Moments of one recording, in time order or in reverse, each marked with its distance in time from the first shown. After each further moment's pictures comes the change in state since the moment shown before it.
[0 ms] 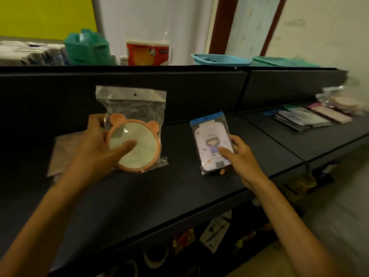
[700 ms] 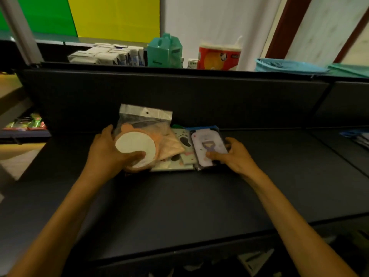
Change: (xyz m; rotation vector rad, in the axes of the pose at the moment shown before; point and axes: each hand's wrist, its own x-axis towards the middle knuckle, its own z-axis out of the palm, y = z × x) left_hand 0.009 -0.079 -0.096 0.368 0.216 -0.359; right_hand 0.051 -0.020 0.156 -0.357 -0.275 0.058
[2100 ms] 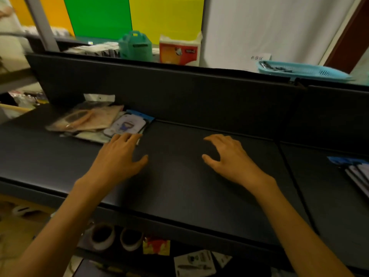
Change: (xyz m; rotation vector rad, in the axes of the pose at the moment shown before) left_hand -0.142 0.197 0.193 0.614 0.056 0.081; right_hand 0.044 0.110 -0.232 -0.680 -0.302 -0.735
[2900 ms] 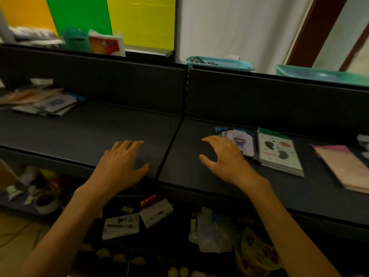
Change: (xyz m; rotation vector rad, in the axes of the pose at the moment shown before) left_hand -0.140 0.321 0.054 -0.031 -0.049 0.000; right_hand -0.244 0.221 -0.108 0.002 0.067 -0.009
